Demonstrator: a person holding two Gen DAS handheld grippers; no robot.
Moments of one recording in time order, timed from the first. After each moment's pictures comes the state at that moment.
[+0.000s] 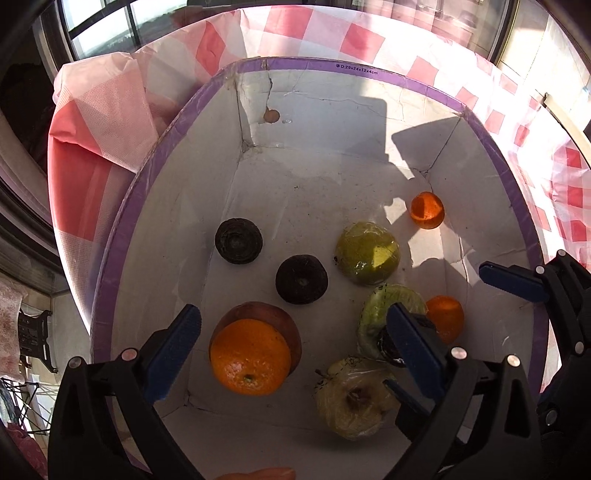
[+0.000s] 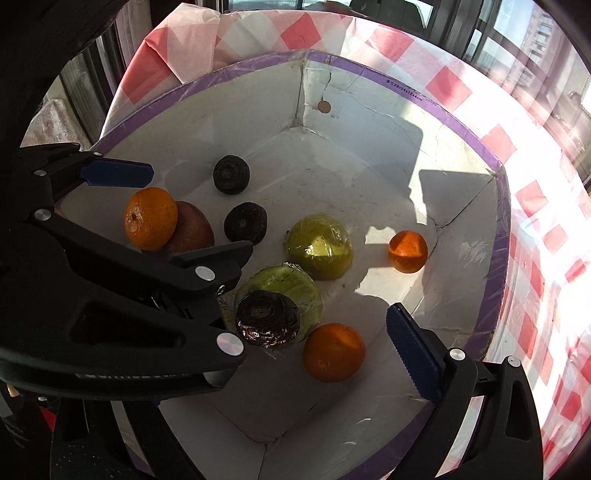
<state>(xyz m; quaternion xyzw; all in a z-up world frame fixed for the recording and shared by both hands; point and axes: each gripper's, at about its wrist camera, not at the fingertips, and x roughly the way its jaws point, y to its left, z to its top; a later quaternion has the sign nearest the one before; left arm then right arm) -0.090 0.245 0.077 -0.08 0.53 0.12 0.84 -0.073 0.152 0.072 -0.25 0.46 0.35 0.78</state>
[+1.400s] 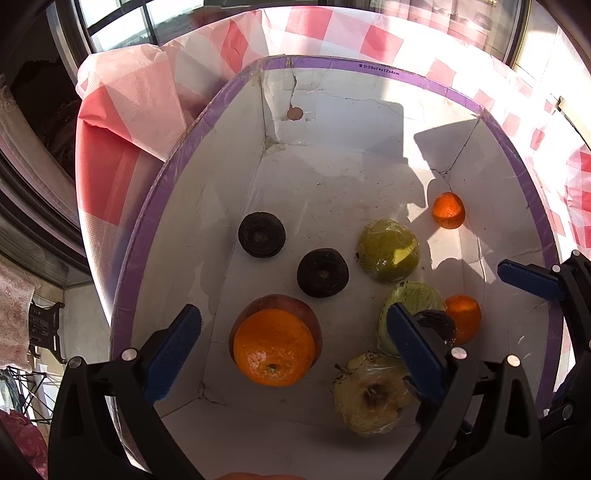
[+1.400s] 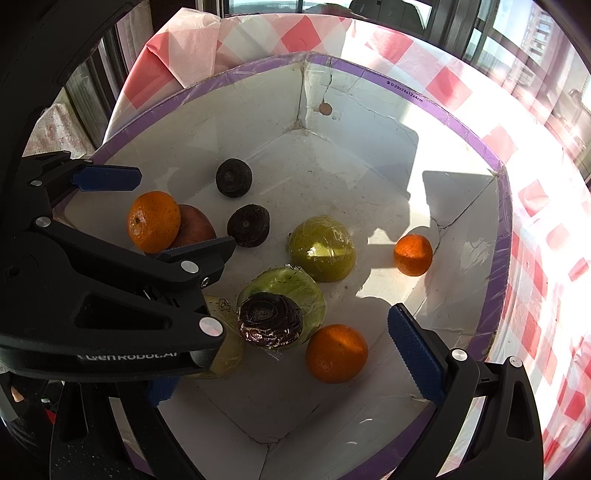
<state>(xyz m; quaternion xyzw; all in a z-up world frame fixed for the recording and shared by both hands) -0.096 0.247 0.075 -0.07 0.53 0.16 0.83 -0.073 0.152 0.073 -0.24 0.46 0.36 0.78</state>
